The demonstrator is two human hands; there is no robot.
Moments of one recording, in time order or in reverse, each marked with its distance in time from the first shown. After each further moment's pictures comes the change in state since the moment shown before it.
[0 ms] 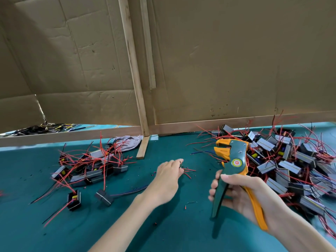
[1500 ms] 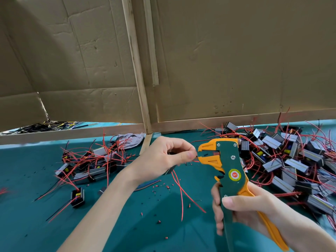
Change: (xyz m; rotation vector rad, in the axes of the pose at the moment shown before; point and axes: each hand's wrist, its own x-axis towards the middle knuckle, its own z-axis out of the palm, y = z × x) left_hand -0.024 0.053 -0.098 -0.620 -0.088 0.156; right_hand -0.024 -0.002 0.018 -0.300 -0.399 -0.009
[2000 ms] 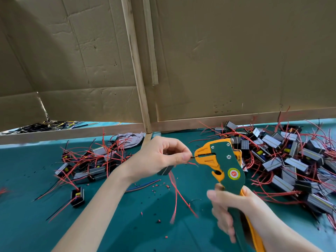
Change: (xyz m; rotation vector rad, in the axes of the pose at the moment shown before) left_hand 0.000 -0.007 -0.007 0.005 -0.042 -0.054; right_hand 0.008 0.020 0.018 -0.113 0.290 -0.020
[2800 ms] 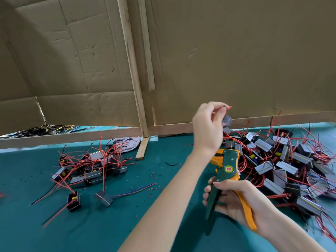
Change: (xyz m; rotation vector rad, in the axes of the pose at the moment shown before) left_hand 0.116 0.038 0.086 -0.117 0.653 0.251; right_hand 0.027 0.007 -0.039 0.492 0.152 0.188
